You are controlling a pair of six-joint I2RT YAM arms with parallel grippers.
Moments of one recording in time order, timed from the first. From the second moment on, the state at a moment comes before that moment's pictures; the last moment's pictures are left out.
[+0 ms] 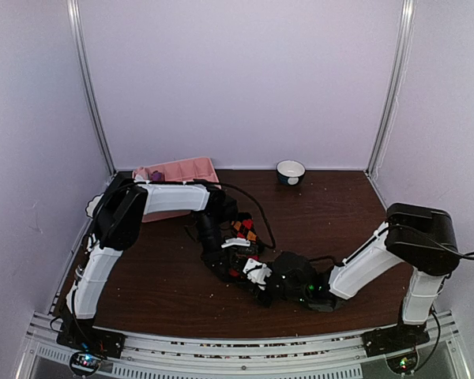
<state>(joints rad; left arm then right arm) -0.78 2.40 1.88 -1.30 0.63 0.81 1.14 1.86 0.63 0.77 0.10 -0.13</state>
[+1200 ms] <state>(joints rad) -0.76 1.87 1.37 -0.76 0.49 0.78 0.98 1.89 0.62 0.74 -0.11 0.45</state>
